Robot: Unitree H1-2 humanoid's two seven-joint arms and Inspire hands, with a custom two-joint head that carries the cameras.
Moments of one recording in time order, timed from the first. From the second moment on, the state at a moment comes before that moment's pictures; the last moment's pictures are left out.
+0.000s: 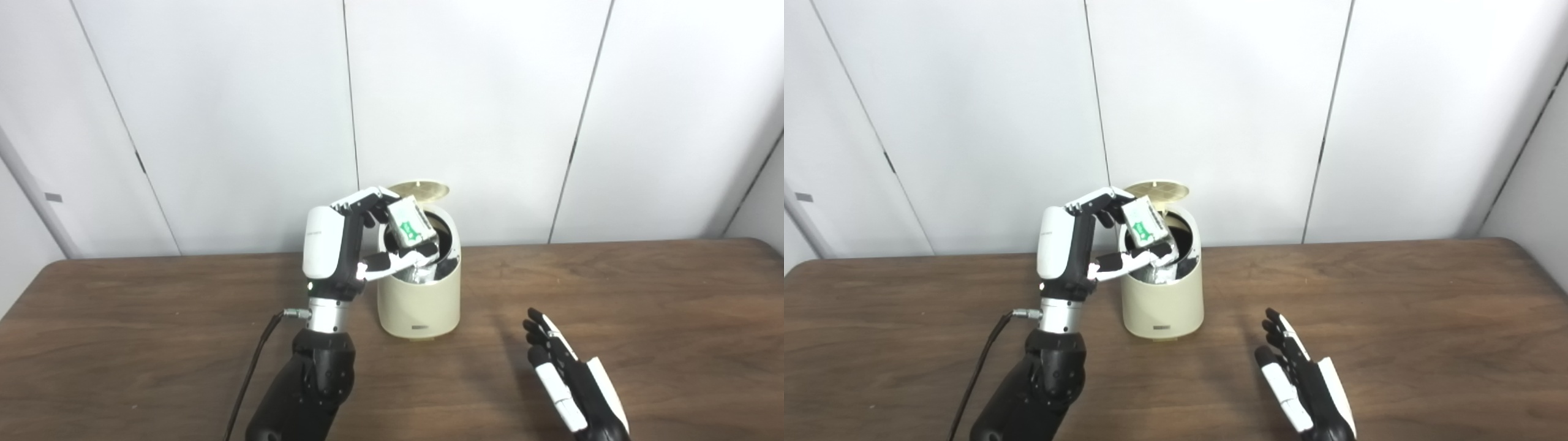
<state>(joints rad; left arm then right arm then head) -0.62 0.02 -0.23 0.50 0.75 -0.41 0.67 0.06 -0.08 0.06 -0.32 -0.29 0.19 0.00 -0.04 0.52</state>
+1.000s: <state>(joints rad) -0.66 0.06 -0.33 0.57 0.78 -0.45 0.85 0.06 -0.08 0.07 -0.33 -0.28 0.20 0.01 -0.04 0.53</state>
